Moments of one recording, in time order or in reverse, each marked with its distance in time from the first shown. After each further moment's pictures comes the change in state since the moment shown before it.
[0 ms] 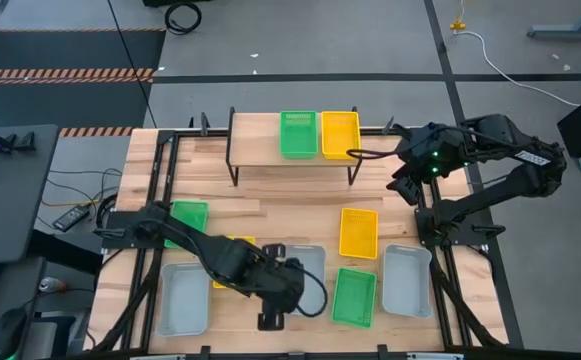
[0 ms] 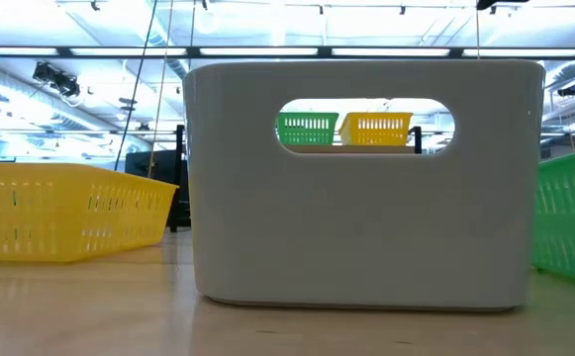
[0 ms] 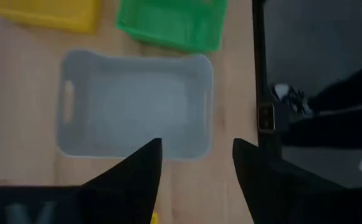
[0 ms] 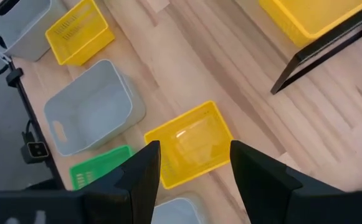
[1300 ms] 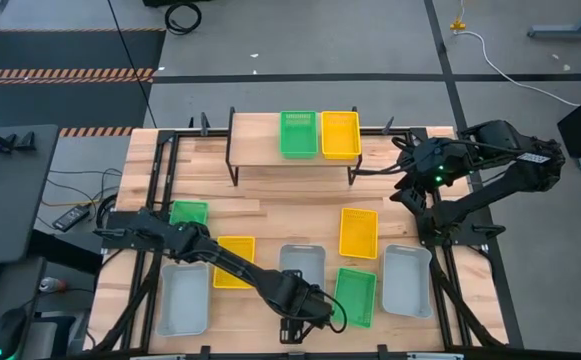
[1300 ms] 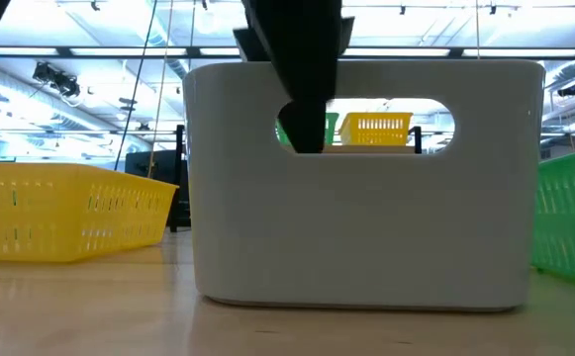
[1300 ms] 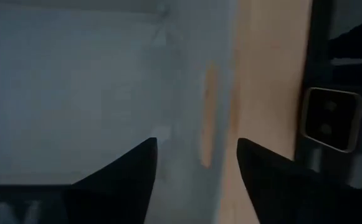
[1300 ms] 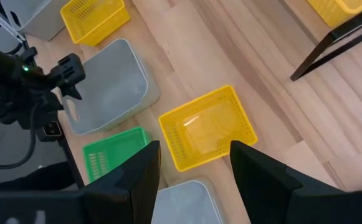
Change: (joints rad) left arm 0.015 0.347 0.001 0.111 0.163 0.007; right arm 0.134 0.000 0.000 -0.020 0.012 0.080
